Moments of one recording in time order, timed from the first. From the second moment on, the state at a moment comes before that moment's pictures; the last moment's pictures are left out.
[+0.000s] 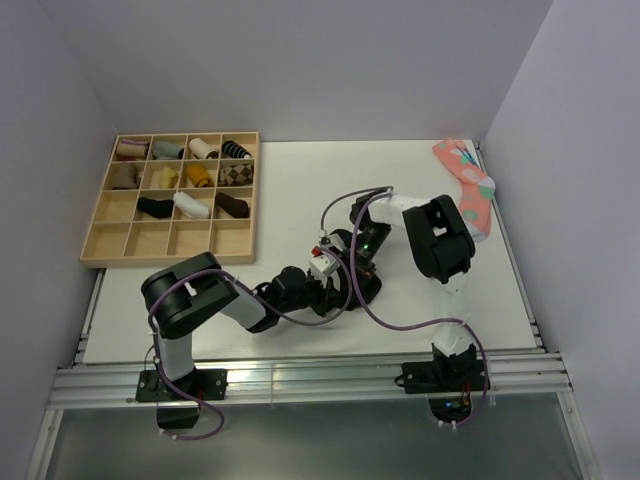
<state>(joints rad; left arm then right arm) -0.99 1.86 0.55 0.96 0.17 -0.35 0.42 2.16 1.41 -1.29 -0.79 -0.78</state>
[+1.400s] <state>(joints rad) -1.02 1.79 1.04 -0.07 0.06 -0.61 0.22 1.48 0.86 -0.67 -0.75 -0.71</state>
